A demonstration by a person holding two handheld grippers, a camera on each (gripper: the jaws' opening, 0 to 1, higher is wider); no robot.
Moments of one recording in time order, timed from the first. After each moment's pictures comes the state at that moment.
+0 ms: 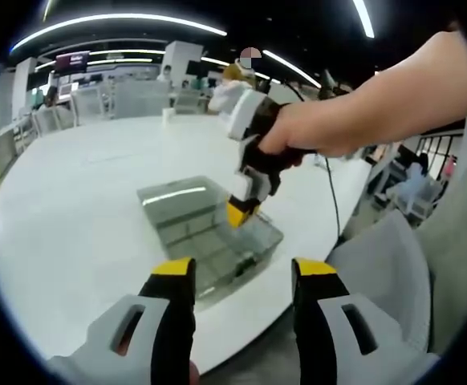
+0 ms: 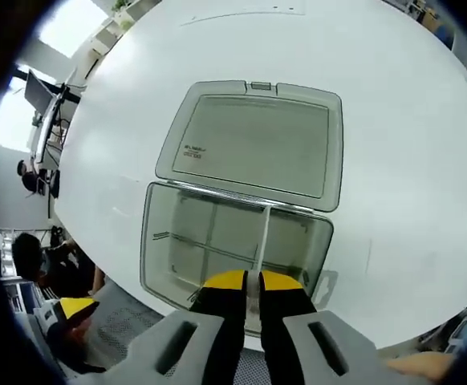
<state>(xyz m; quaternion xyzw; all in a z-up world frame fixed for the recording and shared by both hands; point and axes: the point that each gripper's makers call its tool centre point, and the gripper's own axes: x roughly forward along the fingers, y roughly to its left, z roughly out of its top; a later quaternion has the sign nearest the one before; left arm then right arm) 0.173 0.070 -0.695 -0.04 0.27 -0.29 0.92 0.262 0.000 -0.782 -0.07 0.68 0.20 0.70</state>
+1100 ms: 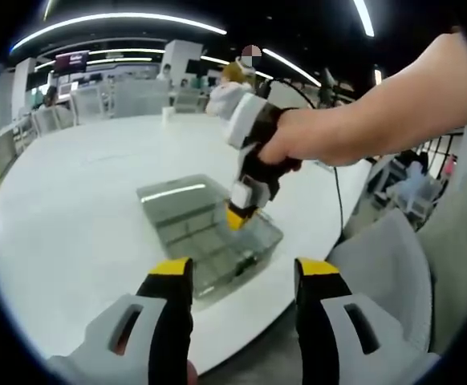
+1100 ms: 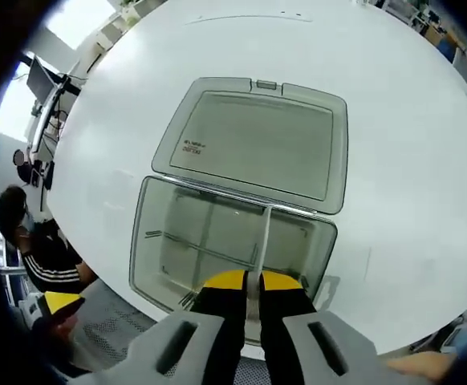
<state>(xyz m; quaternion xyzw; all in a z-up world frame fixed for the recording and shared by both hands) 0.173 0.069 -0.697 -0.03 0.27 -0.29 0.92 0.262 -0.001 -0.789 -0.10 0.66 0.20 0.72</state>
